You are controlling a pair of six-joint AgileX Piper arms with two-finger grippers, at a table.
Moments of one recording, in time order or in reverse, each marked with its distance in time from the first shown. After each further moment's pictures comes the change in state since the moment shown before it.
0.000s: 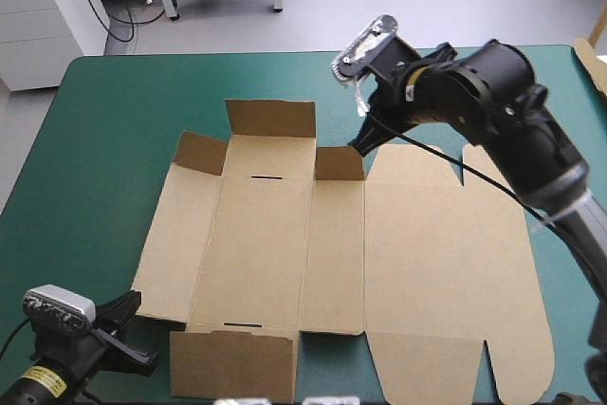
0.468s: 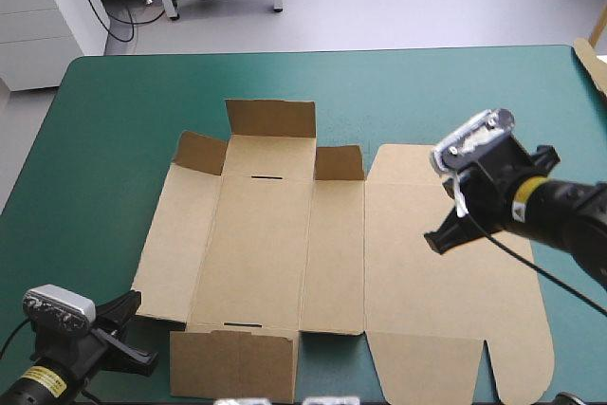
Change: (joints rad) left arm 0.000 0.000 0.000 0.002 0.000 0.000; right arm 0.000 -0.519 0.588 -0.005 -0.078 0.211
